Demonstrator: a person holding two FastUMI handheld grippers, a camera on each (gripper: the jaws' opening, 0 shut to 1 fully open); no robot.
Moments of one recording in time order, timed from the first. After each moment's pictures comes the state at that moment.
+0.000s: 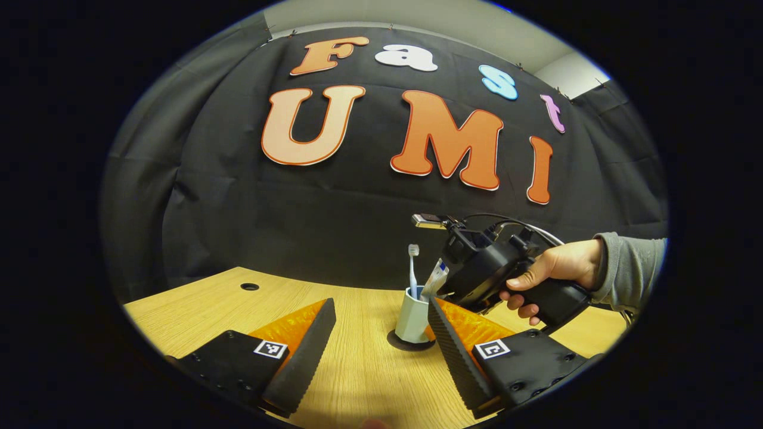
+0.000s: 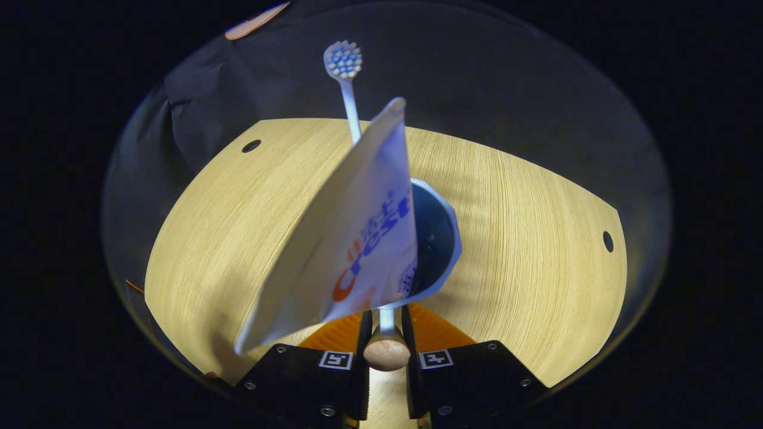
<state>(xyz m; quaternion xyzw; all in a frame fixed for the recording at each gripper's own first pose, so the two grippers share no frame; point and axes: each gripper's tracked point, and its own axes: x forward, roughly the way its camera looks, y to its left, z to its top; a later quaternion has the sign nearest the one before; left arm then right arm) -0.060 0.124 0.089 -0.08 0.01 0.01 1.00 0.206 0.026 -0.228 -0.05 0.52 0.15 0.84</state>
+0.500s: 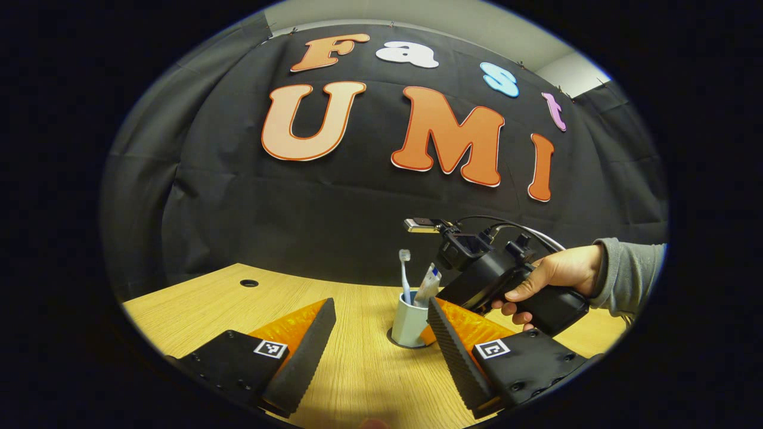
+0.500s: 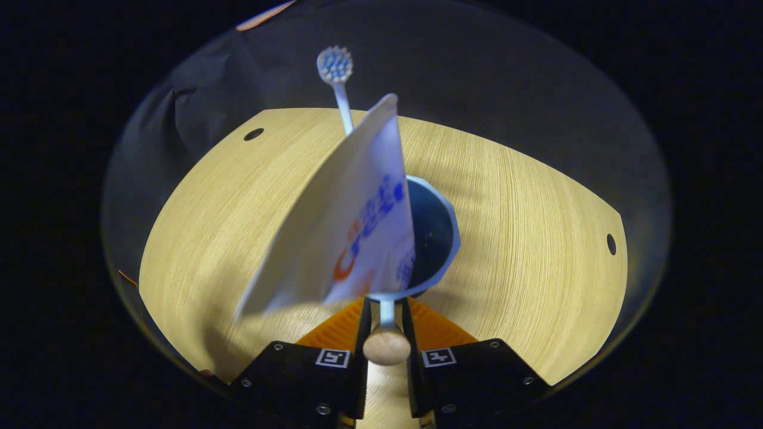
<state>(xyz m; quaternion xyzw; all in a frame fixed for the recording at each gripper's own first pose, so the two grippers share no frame) -0.057 0.126 0.081 -0.08 0.02 0.01 1.00 0.209 0.016 -0.215 -0.05 0.51 0.15 0.84</state>
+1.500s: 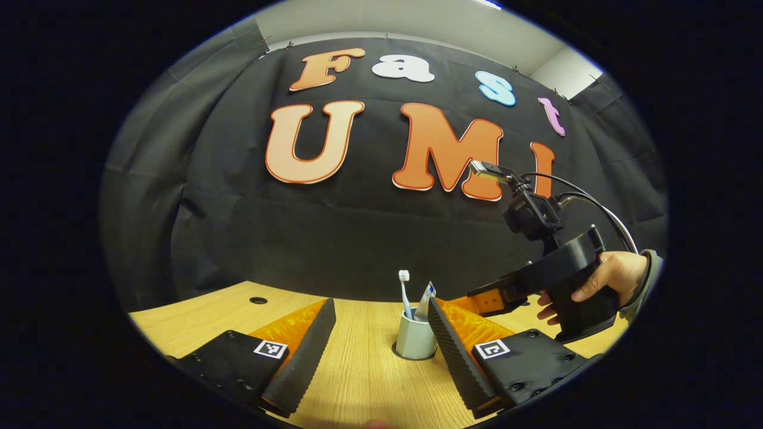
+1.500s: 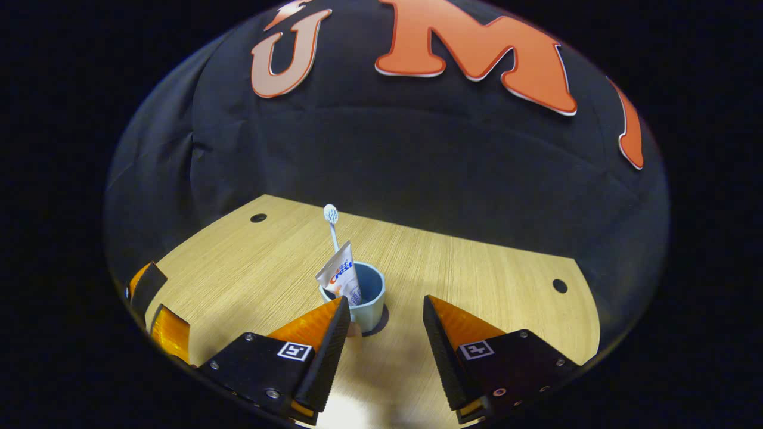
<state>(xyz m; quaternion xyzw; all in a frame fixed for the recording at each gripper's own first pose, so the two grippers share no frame) -0.068 0.124 0.120 -0.05 -0.03 0.03 1.00 0.211 -0.038 -0.093 -0.04 0.26 0.10 0.96</state>
